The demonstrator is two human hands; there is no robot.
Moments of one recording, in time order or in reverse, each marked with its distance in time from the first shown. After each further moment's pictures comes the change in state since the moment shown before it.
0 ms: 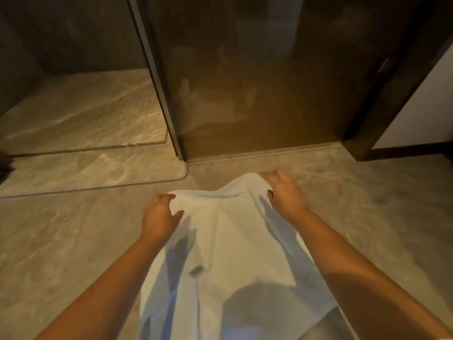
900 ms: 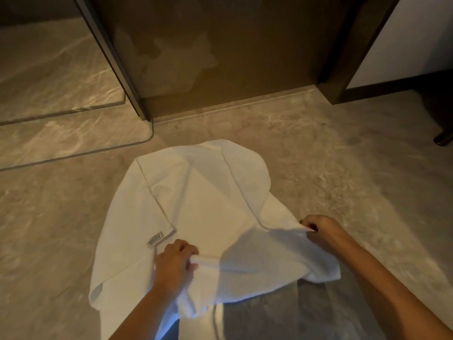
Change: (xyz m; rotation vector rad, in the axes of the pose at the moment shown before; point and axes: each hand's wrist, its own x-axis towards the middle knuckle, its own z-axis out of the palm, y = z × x) left_hand -0.146 -0.047 0.138 0.199 -0.359 0.235; right_hand -0.183 0.132 0.050 0.148 -0.390 0.420
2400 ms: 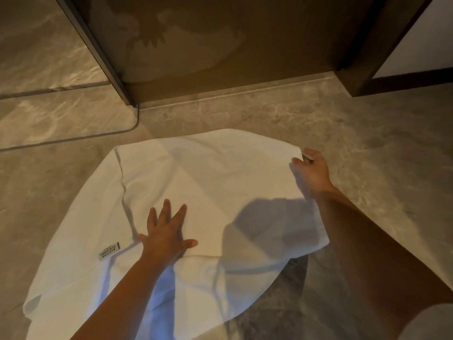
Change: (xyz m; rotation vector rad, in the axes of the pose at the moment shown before) left_hand 0.097 0.013 0.004 0.130 -0.180 -0.159; right_hand 0.170 -0.031 -0.030 1.109 0.441 0.101
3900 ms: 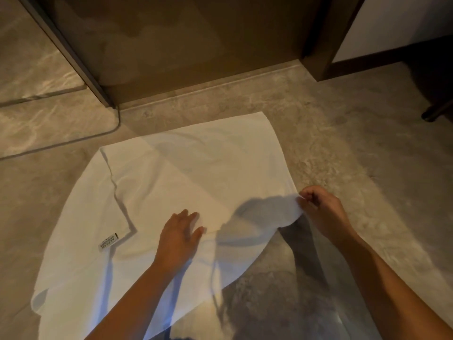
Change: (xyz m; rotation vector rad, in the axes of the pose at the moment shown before) left_hand -0.053 0.034 0.008 -0.482 0.153 0.170; right_hand -0.143 0.016 -0.100 -0.554 -0.149 -0.267
